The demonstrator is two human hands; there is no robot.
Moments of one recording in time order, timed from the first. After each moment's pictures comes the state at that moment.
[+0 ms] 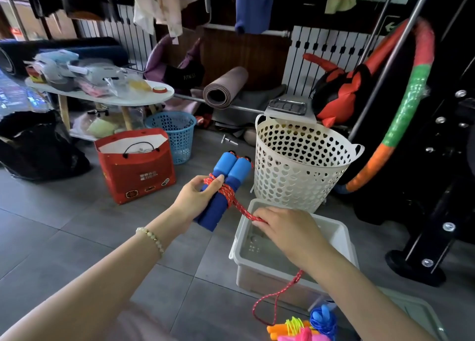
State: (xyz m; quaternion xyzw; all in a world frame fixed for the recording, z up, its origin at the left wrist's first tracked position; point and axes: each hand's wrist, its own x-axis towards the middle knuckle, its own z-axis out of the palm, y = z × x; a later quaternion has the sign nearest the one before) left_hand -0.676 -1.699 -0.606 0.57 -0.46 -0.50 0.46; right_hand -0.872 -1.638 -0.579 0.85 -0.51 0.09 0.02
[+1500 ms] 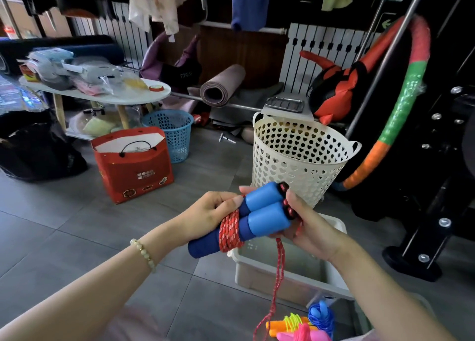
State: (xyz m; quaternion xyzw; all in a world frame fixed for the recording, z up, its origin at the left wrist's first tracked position) left_hand -0.685 -1.670 -0.600 0.36 -0.72 -0.48 0.35; right_hand -0.893 -1.641 -0.574 0.57 -0.30 0.33 -0.69
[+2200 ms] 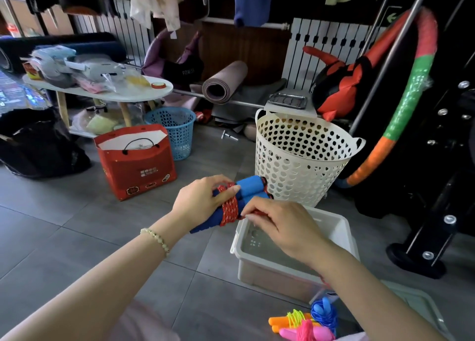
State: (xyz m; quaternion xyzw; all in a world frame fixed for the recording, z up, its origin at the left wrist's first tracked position) left_hand -0.675 -1.695 -0.608 0.58 -0.76 -0.13 0.27; right_hand -0.868 -1.636 -0.576 0.86 -0.43 0.25 -0.10
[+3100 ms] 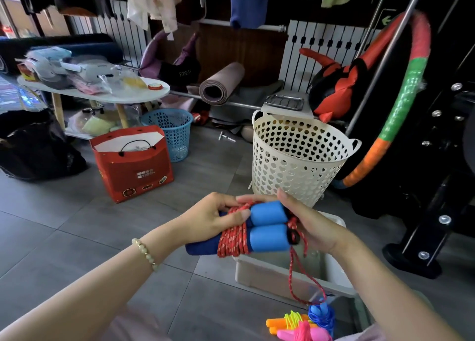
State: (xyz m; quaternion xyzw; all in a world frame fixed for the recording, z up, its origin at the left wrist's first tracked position) left_hand -0.686 -1.669 -0.601 0.33 -0.78 -0.44 0.31; right_hand -0.894 -1.644 -0.567 0.63 -0.31 0.28 -0.66
